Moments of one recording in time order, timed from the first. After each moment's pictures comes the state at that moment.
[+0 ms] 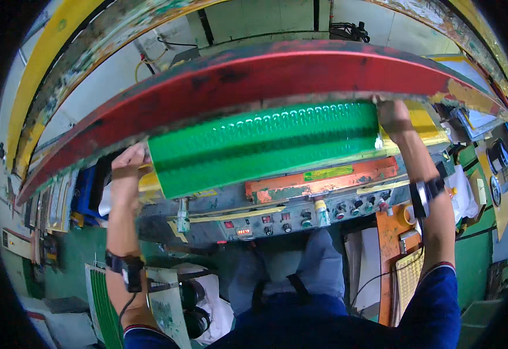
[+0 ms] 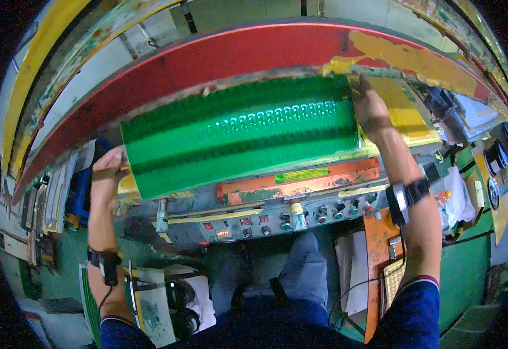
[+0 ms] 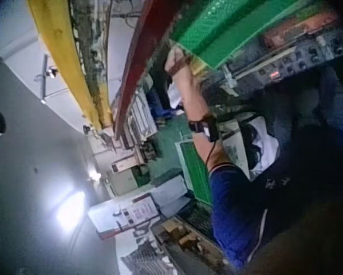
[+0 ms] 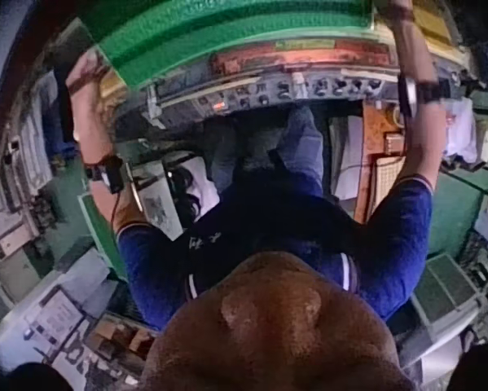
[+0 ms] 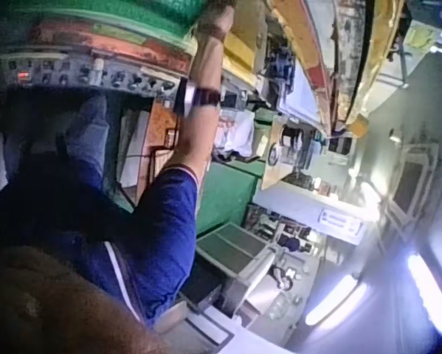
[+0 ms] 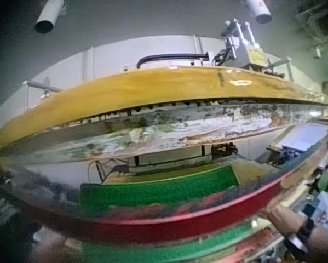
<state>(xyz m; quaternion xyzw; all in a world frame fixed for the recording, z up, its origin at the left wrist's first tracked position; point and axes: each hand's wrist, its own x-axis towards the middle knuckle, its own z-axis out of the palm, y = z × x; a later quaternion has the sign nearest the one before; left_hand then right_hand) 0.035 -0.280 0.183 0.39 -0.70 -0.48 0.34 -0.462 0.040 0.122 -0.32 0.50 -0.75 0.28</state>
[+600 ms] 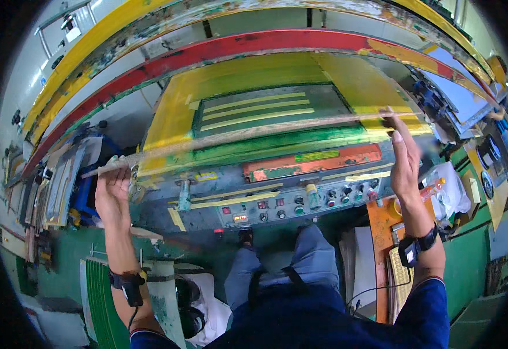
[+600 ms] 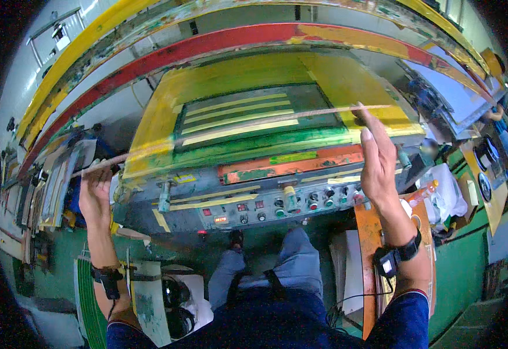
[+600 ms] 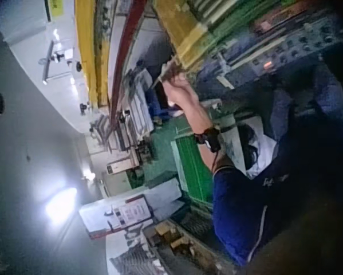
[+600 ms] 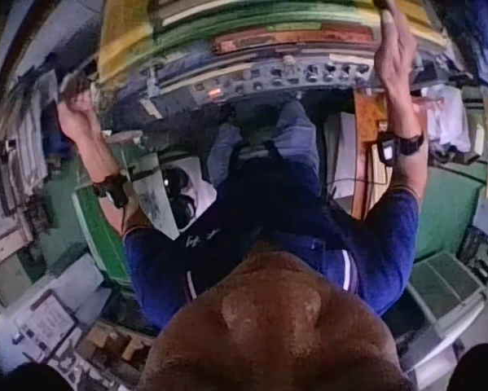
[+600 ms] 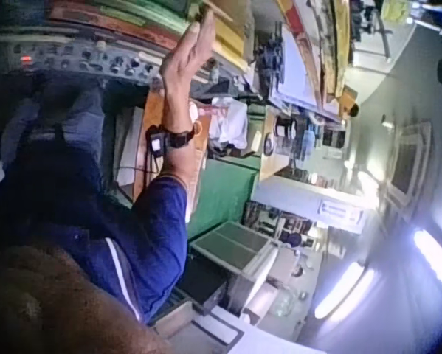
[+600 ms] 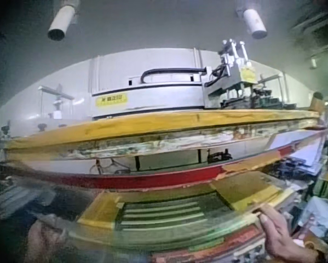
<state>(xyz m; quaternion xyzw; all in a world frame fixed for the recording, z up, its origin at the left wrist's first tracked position) 0.142 -0.228 0.183 0.19 -0.51 -0.65 0.53 -0.255 0.145 0.190 -0.46 0.69 -0.54 -0.16</state>
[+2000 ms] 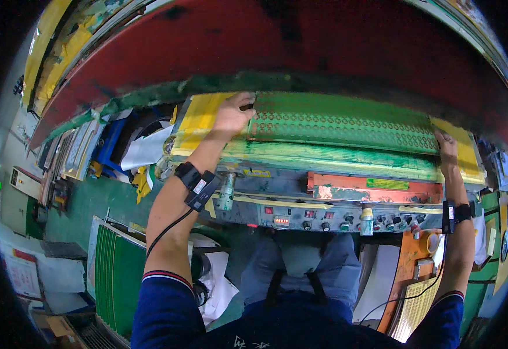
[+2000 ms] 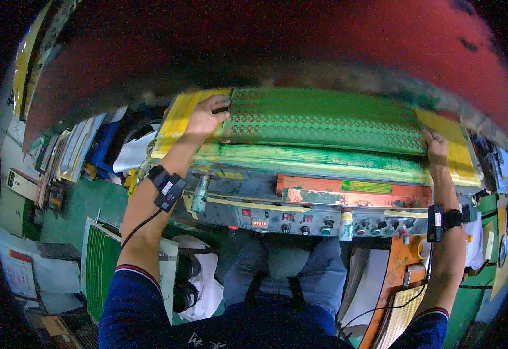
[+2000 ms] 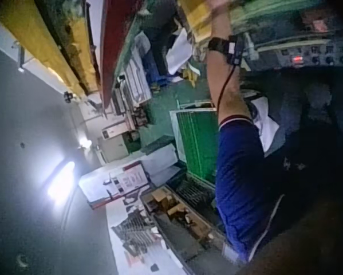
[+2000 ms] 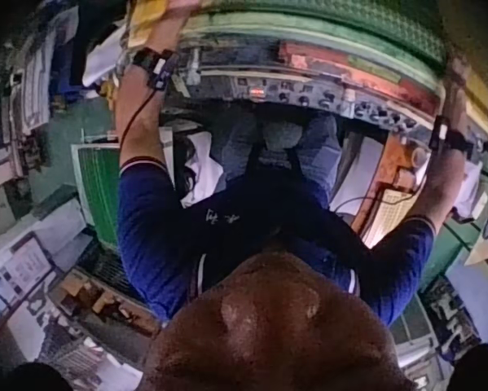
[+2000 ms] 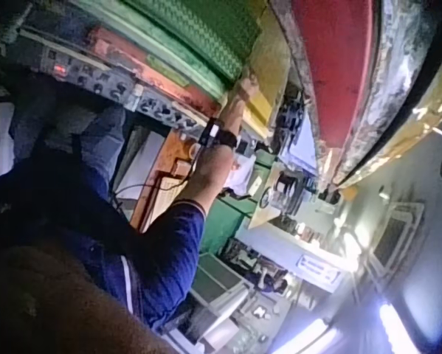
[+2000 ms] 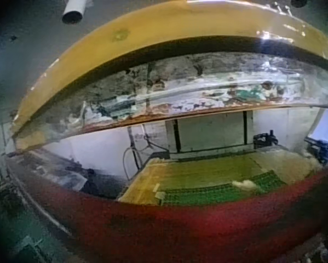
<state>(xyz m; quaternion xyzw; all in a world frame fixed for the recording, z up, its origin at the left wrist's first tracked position) -0.052 -0.371 0.076 0.26 -0.83 -0.40 0.29 -0.520 0.046 0.054 -0.24 0.74 -0.63 0.06</state>
